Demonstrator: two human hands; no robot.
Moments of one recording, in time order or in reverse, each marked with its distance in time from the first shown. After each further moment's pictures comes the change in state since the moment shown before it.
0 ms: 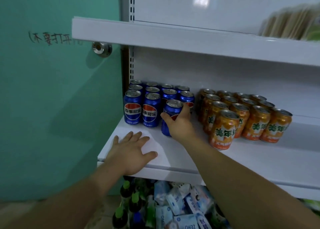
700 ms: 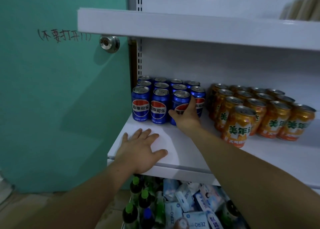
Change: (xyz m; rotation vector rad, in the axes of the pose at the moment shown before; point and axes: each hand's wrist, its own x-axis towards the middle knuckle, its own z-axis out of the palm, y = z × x) left_hand 0.001 -0.002 0.003 -0.005 0.008 0.003; right_hand 0.029 0.008 0.016 0.051 -0.026 0.066
